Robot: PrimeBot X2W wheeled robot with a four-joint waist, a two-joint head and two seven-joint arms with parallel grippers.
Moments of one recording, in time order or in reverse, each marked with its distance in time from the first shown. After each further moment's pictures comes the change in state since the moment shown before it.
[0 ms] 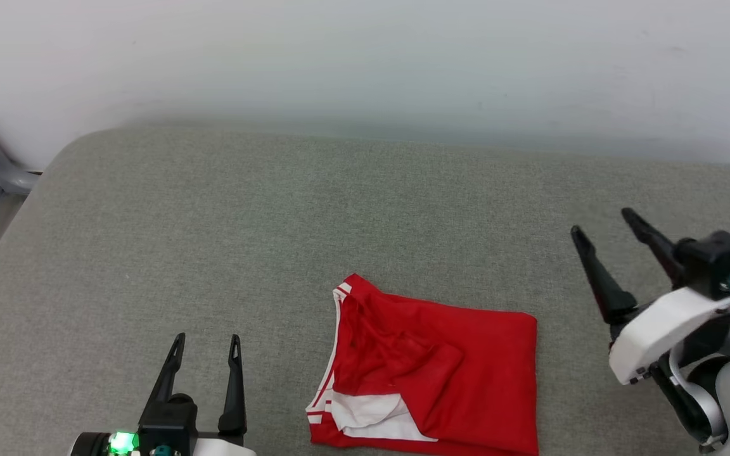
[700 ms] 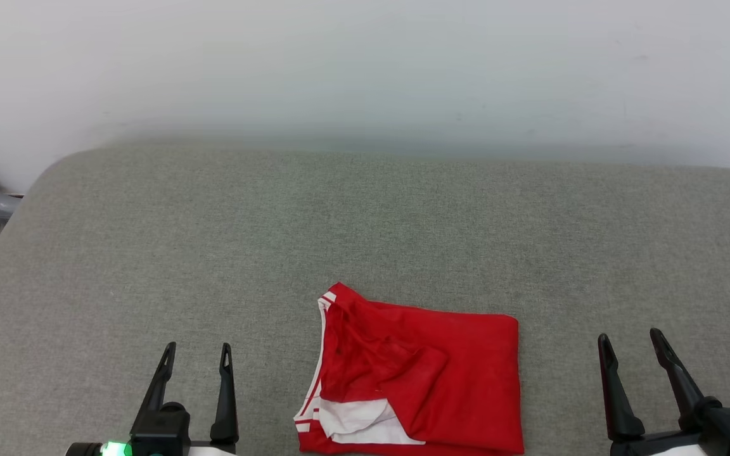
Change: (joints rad) left arm 0.023 0.008 0.015 -0.007 0.004 0.005 0.000; right arm 0.370 0.242 -0.175 0.007 -0.177 0.000 -0.397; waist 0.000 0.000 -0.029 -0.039
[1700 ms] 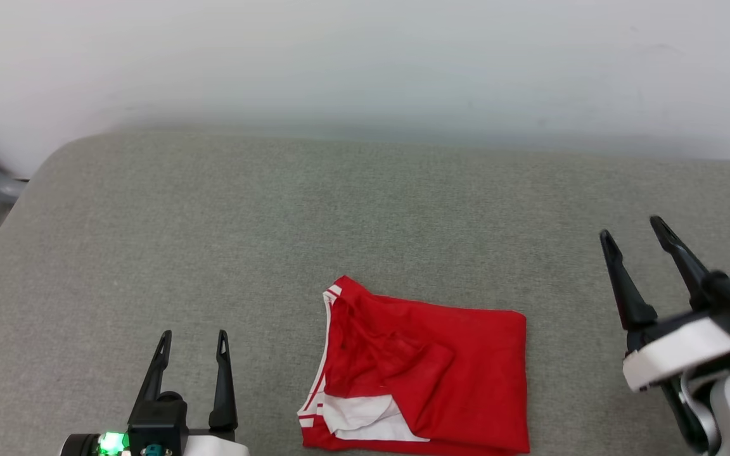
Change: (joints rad) left arm -0.024 -0.016 0.013 -0.003 0.003 0.012 0.000; right arm -0.401 -0.274 0.202 0.259 0.177 0.000 0.015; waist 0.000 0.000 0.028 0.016
